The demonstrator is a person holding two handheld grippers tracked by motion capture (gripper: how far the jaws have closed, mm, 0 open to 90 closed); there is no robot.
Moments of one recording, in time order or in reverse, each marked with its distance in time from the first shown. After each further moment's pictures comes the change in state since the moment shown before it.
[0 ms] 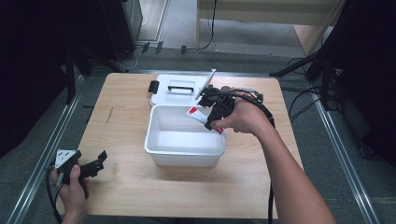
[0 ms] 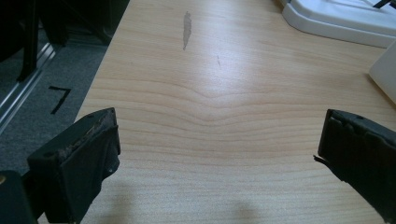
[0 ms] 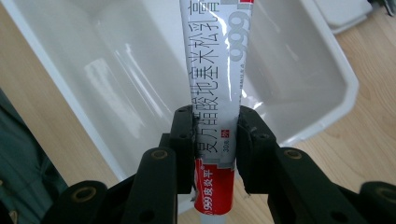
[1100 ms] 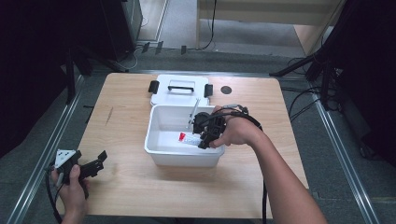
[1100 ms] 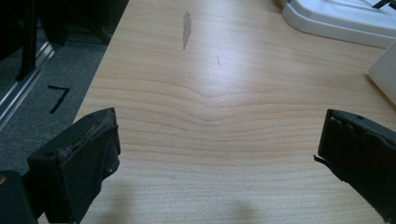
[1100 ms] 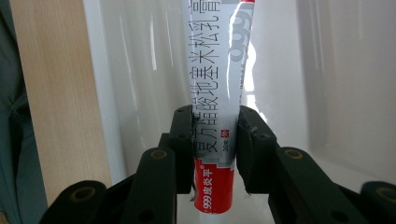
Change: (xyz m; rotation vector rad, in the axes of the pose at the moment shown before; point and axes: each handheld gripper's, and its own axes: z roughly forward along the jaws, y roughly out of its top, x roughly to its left) left arm 0.000 0.000 0.000 0.001 -0.003 -0.002; right arm 0.021 -0.013 0.059 0.011 0.106 -0.415
